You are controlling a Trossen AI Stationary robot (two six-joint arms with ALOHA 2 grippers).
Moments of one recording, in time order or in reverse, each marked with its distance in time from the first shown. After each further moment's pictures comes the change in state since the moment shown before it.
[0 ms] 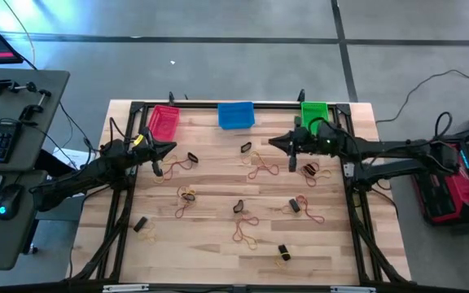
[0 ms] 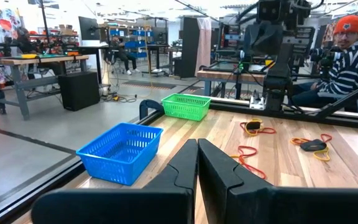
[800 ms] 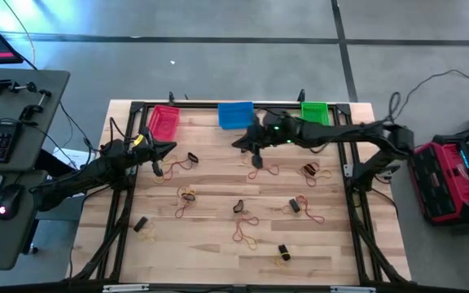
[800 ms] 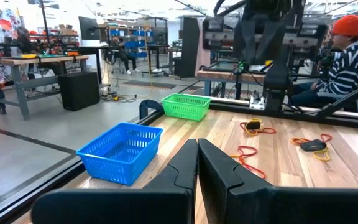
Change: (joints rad) left arm 0.000 0.000 0.000 0.000 0.000 0.000; right arm 0.000 0.557 0.524 -0.187 -0.170 -0.065
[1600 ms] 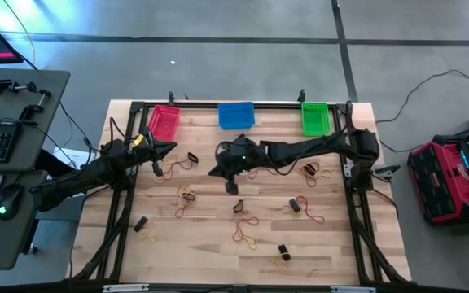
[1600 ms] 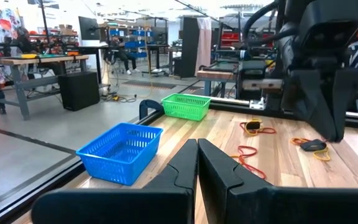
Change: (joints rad) left arm 0.000 0.000 0.000 0.000 0.000 0.000; right arm 0.205 0.335 0.262 -0.001 0.085 0.144
